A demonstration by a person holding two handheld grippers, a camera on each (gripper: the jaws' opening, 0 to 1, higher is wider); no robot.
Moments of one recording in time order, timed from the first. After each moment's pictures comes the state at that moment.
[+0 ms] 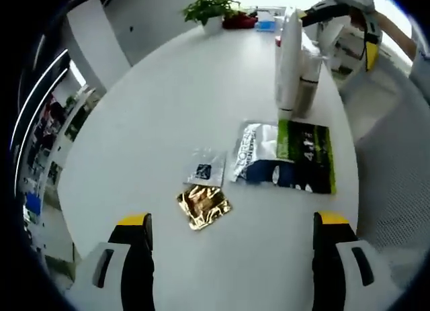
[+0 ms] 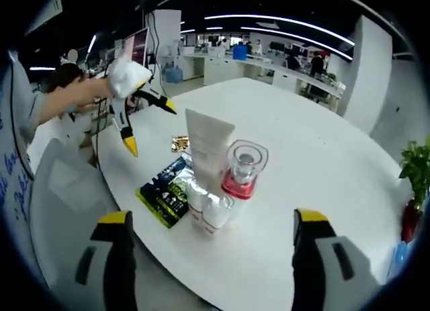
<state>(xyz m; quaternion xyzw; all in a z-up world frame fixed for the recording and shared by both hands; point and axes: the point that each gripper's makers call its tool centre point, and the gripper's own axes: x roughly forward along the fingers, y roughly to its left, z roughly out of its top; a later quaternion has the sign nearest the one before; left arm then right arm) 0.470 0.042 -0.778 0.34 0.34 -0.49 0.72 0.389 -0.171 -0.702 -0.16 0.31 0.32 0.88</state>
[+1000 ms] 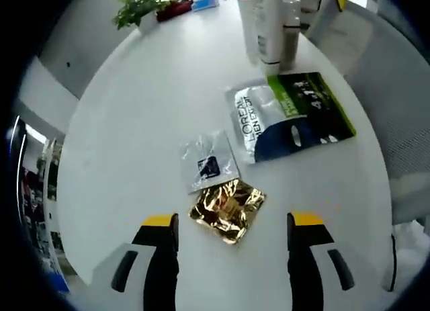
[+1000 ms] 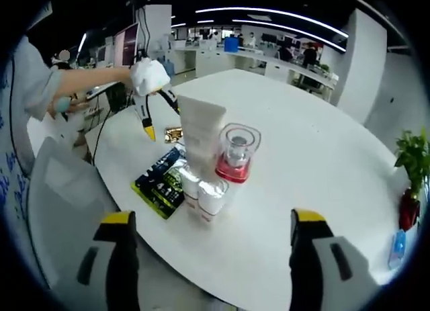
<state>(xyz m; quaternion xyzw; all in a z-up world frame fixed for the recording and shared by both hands) 0.516 0.048 -0.820 0.47 0.32 -0.58 0.58 0.380 -0.182 -0.711 -0.16 0.34 0.29 0.88</state>
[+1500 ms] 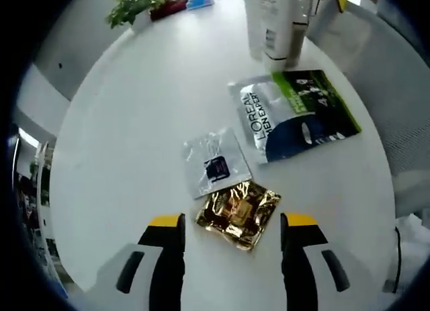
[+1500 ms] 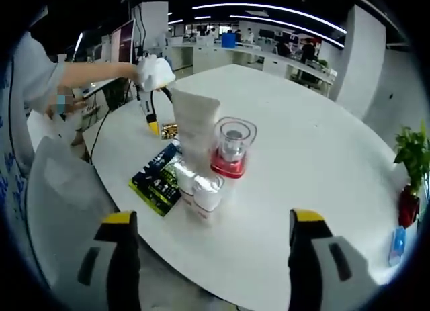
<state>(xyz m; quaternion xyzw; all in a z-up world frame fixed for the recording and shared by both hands) 0.534 0.042 -0.830 0.46 0.33 -0.61 0.56 0.381 -0.185 -0.714 -0.16 0.35 0.29 0.88</state>
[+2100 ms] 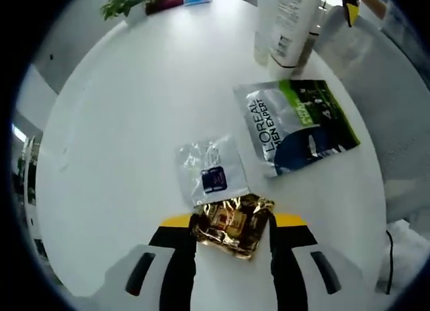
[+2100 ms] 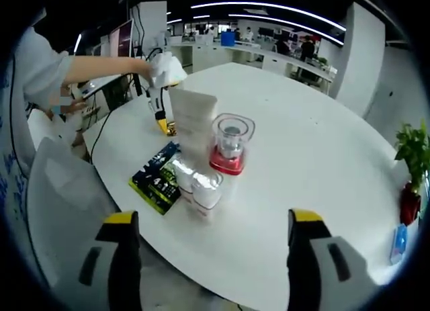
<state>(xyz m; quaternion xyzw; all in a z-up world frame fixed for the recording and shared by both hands) 0.536 0.027 -0.836 0.43 0.37 -0.62 0.54 0.380 -0.187 -0.716 -0.15 0.36 0.29 0.88</state>
